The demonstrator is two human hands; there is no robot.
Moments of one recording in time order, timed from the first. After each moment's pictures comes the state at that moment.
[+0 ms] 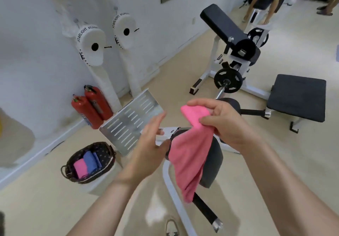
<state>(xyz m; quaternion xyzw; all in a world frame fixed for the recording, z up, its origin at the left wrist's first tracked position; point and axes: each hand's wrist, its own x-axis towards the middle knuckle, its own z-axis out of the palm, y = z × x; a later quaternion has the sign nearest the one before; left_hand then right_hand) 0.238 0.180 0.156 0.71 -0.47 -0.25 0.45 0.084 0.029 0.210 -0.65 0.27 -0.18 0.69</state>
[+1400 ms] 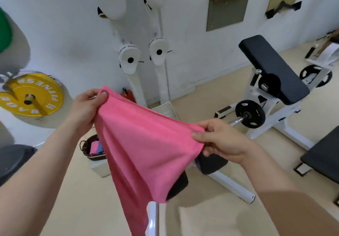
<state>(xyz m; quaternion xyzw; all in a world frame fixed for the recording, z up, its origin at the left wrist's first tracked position) 0.150 0.106 0.266 0.74 -0.12 -0.11 0.66 -0.097 -0.147 0.251 -0.63 0.11 0.07 0.76</state>
